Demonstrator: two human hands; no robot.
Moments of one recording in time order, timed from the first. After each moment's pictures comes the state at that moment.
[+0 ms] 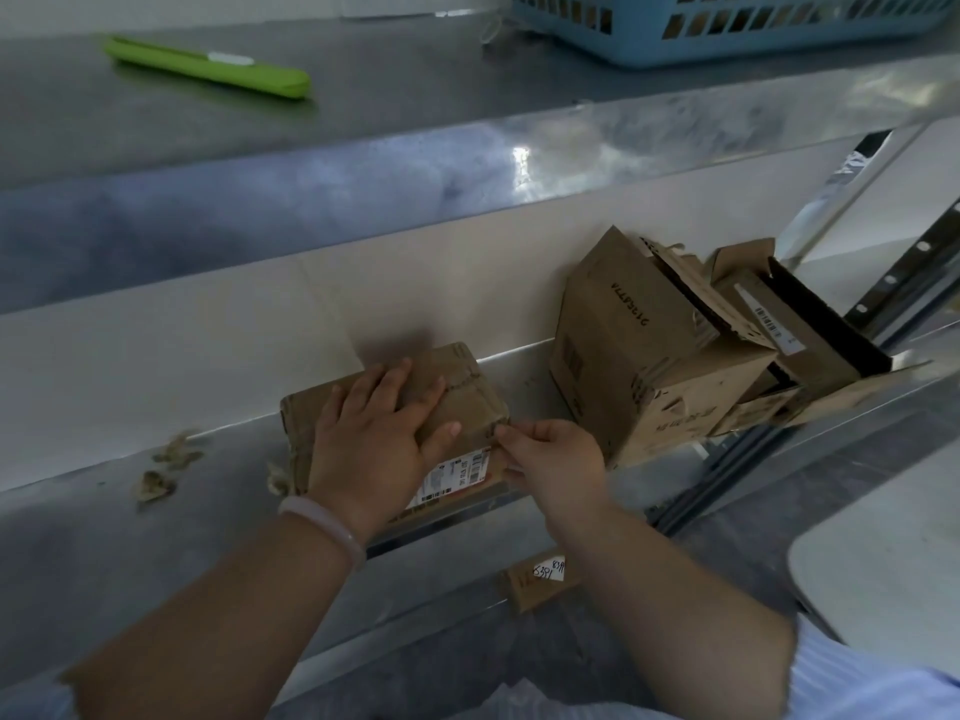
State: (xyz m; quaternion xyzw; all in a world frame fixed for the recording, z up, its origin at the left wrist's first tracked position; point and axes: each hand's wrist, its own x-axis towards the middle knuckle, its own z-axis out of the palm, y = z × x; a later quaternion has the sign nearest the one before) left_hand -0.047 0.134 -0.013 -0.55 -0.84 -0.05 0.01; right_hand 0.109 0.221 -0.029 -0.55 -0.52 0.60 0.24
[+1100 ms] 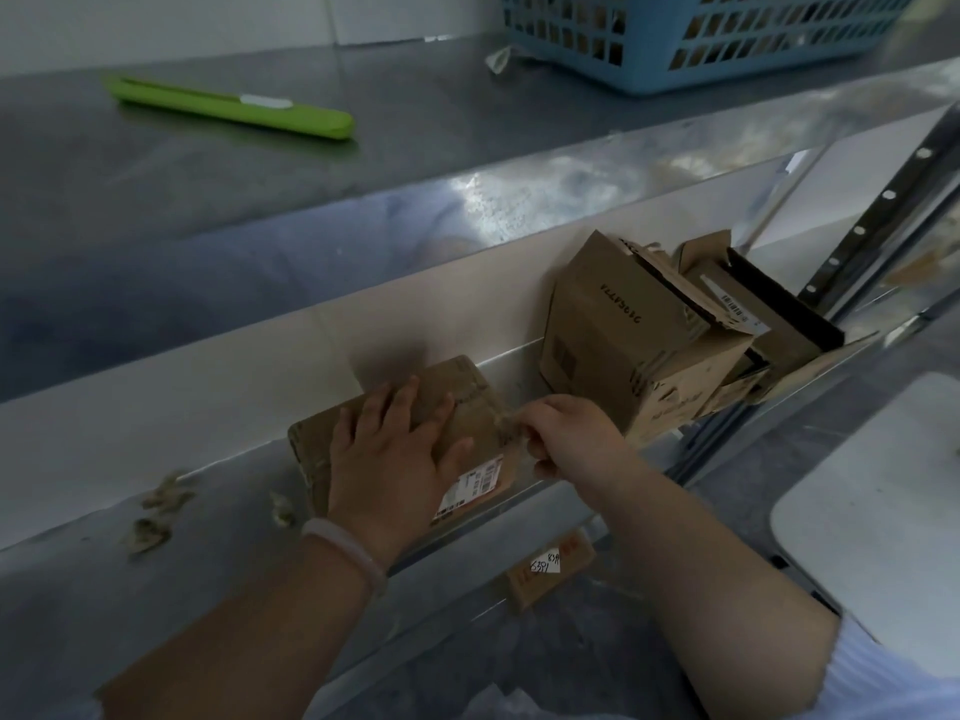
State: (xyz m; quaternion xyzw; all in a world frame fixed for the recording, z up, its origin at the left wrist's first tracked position) left_hand -0.052 0.130 -0.007 -0.58 -0.81 -0.03 0.00; right_hand 0.108 0.228 0.018 -0.53 -0.57 0.60 0.19
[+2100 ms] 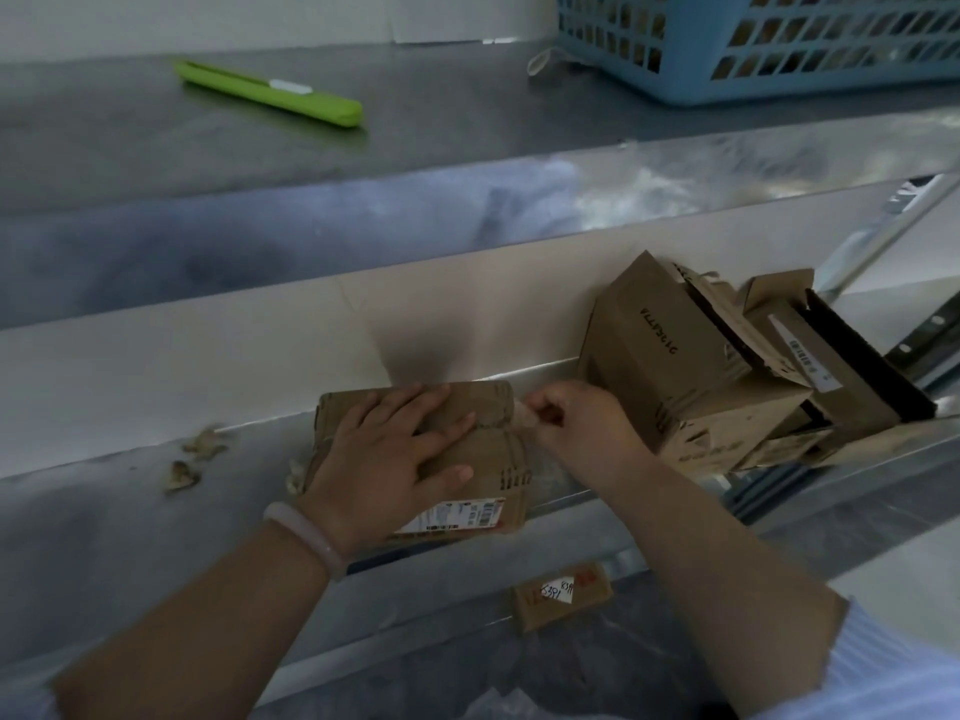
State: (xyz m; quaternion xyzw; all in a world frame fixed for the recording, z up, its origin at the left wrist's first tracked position) left_hand -0.062 0.118 -0.006 -0.63 -0.77 -0.05 -0.04; right_hand 0.111 0.273 0.007 -0.35 -0.85 0.35 0.16
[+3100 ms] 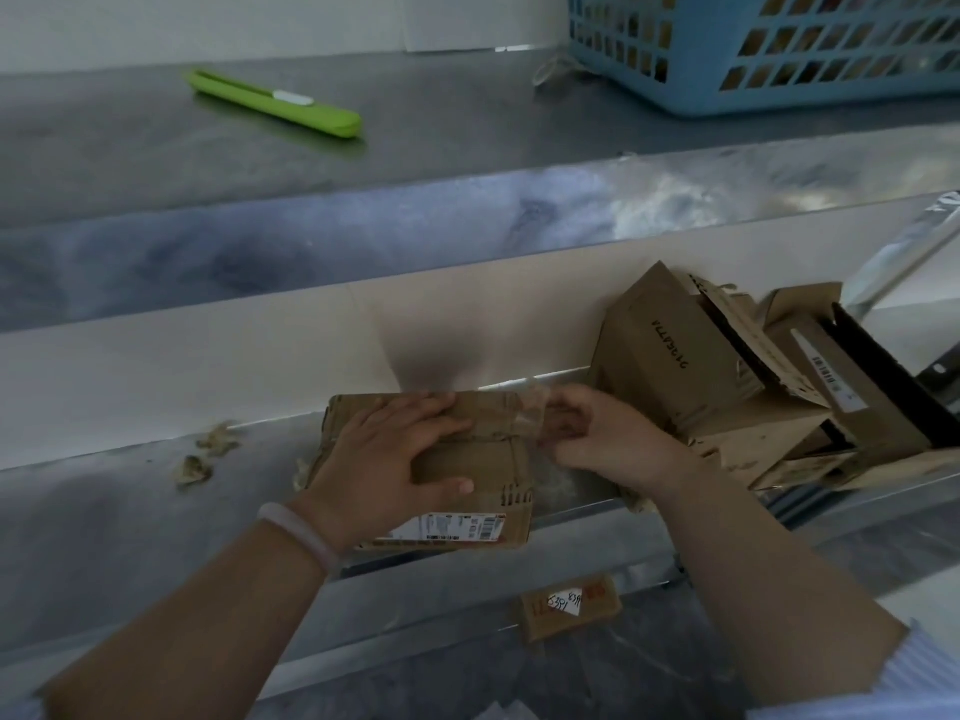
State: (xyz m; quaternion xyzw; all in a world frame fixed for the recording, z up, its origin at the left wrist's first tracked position) left_hand -0.066 0.121 -0.003 -0.61 -0.77 -0.15 -0.10; right_hand 0.126 0.300 0.014 -0.26 -0.74 0.61 0.06
